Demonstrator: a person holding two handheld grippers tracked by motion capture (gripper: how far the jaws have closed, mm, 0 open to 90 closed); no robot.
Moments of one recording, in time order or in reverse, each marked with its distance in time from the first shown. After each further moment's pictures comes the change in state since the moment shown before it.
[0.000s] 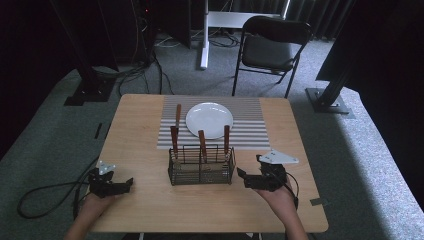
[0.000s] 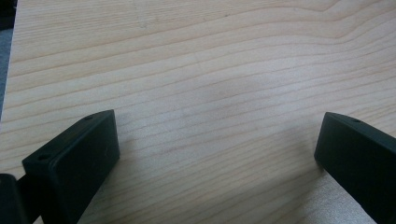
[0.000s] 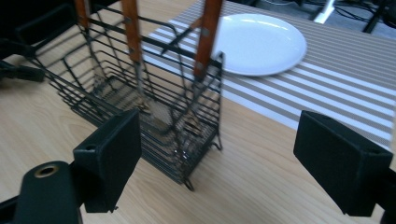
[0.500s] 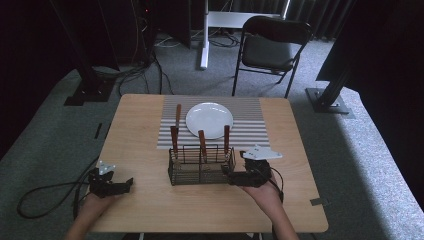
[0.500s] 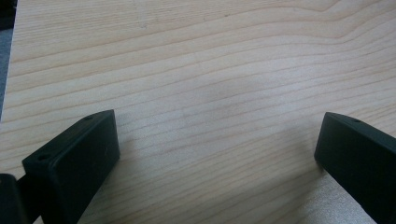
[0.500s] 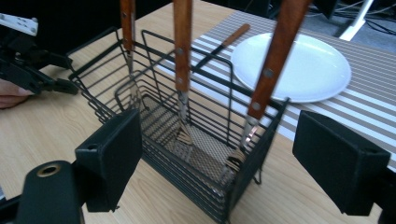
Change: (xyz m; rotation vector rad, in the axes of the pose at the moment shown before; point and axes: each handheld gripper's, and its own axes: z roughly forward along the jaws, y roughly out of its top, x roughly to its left) left arm 0.000 0.000 0.000 -0.001 0.000 0.000; right arm 0.027 0.022 0.021 -0.024 0.082 -0.034
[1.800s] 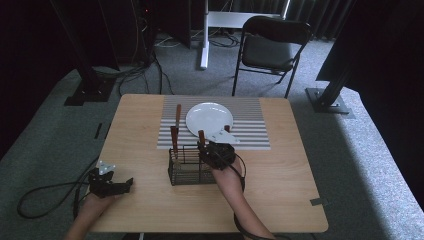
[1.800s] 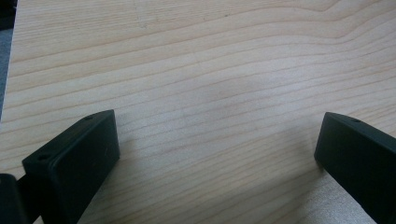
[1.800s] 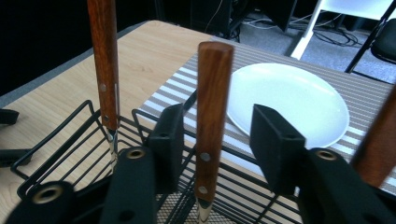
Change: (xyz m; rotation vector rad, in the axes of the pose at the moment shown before) left arm 0.000 0.000 0.000 0.001 -0.001 0.000; right arm 0.047 0.050 0.077 -0.036 -0.195 0.036
